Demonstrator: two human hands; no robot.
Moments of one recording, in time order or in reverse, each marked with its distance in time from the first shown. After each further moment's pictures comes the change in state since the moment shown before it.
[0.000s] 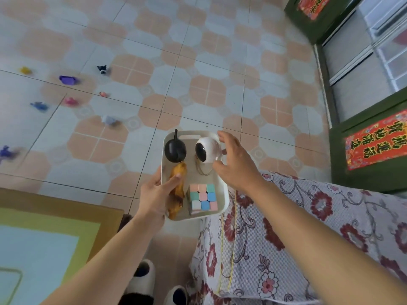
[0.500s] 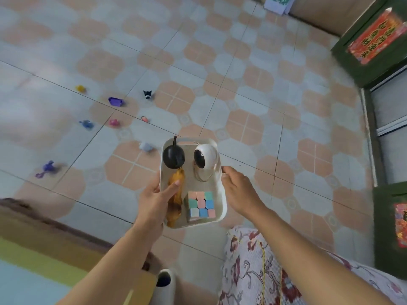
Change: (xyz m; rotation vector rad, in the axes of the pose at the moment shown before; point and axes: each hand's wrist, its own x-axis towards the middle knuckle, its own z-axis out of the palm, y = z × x) left_hand 0.124 0.139 -0.092 -0.077 0.217 0.045; right_hand 0.177 -0.106 0.040 0.194 -0.207 0.079
